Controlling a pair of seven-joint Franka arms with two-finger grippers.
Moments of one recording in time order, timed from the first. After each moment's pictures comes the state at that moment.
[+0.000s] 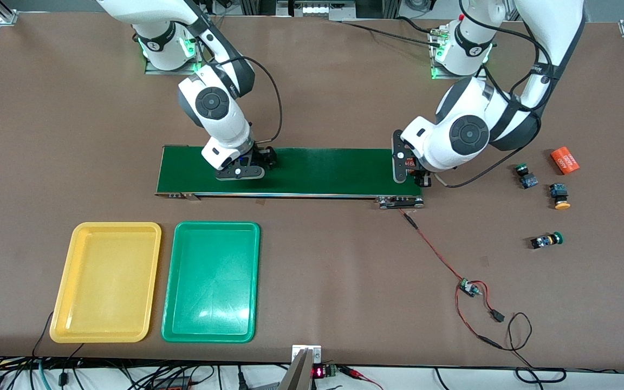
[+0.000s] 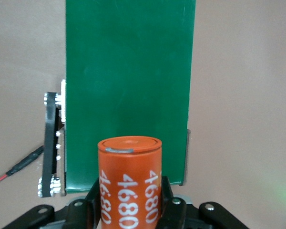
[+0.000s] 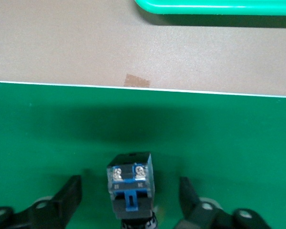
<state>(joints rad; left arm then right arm) 0.09 0.33 -0.53 -1.99 0.04 2.04 1.05 0.30 0.39 0.33 -2.10 -0.12 2.50 0.65</state>
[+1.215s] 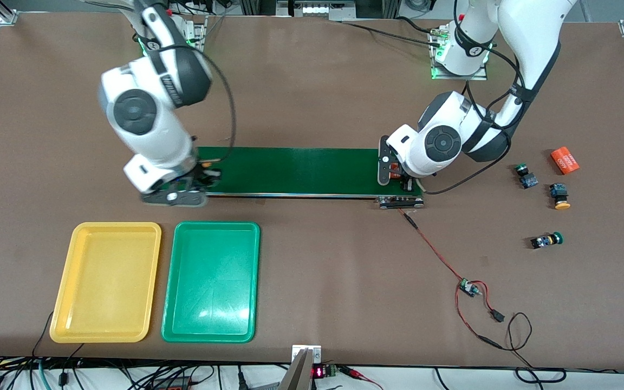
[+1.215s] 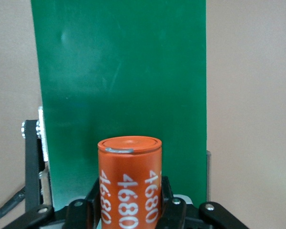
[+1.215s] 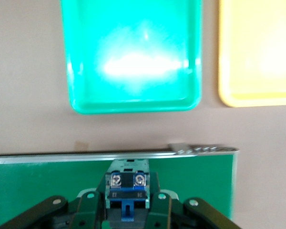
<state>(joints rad) 0.05 0.43 -0.53 -2.01 0.12 2.16 1.05 0.19 0.33 0.22 -1.67 -0.12 1.97 0.50</state>
